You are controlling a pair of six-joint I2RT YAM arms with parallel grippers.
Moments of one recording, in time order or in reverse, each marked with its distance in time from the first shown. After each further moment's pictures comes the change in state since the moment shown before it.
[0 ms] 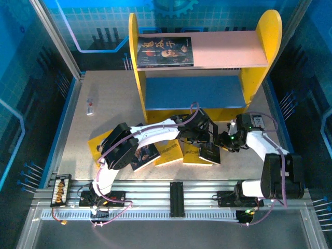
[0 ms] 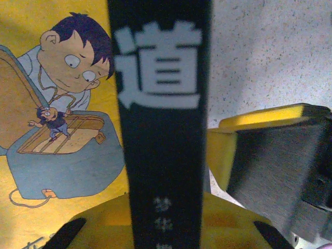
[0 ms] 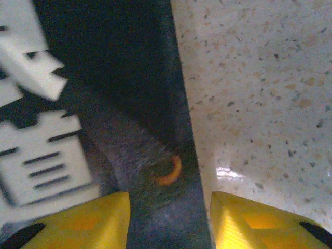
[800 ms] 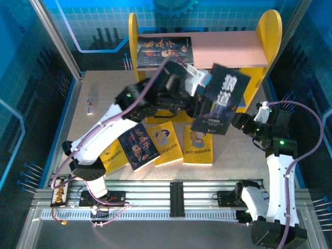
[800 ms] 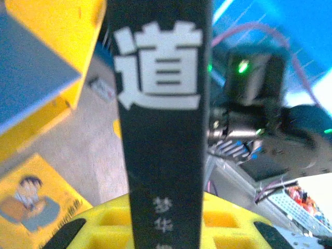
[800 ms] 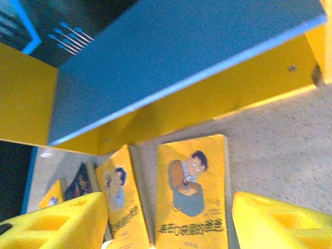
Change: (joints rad) left arm -0.018 -0.316 0.726 -0.488 0.046 0.448; right arm -0.187 -0.486 0.330 -0.227 -0.118 0.053
